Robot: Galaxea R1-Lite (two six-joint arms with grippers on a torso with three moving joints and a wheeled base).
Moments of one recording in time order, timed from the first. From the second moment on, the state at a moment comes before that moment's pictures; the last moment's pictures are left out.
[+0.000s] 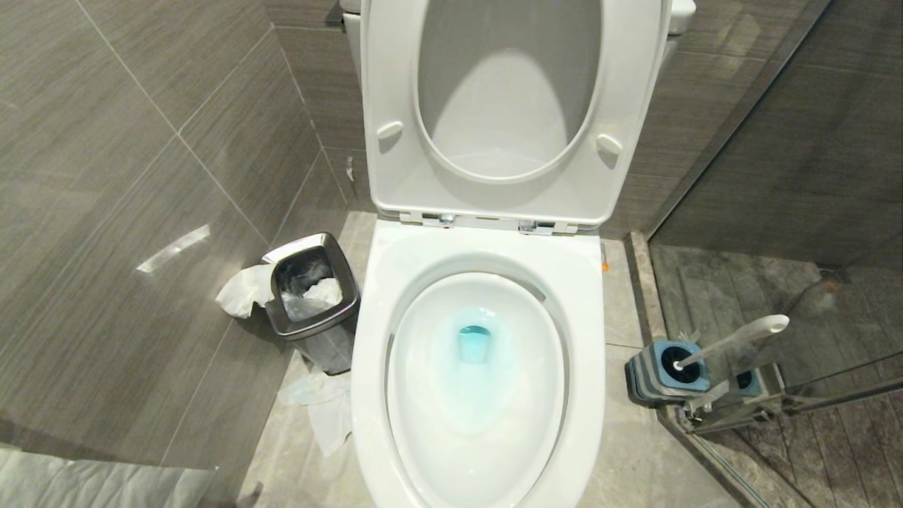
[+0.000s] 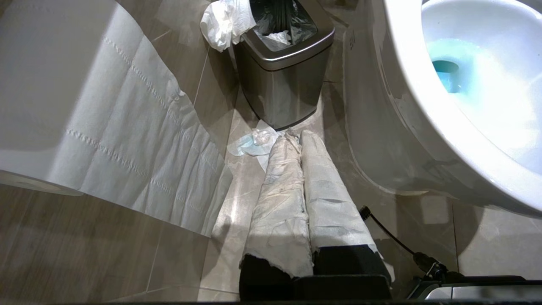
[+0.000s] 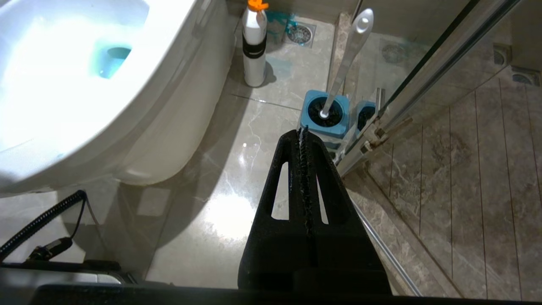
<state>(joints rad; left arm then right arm) 0.00 0.00 0.00 0.00 0.00 0.01 0.00 0.00 0.00 0.00 0.01 -0.04</state>
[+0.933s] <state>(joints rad) 0.00 0.01 -0.02 -0.01 -0.07 0.12 0.00 0.00 0.00 0.01 0.01 -0.04</state>
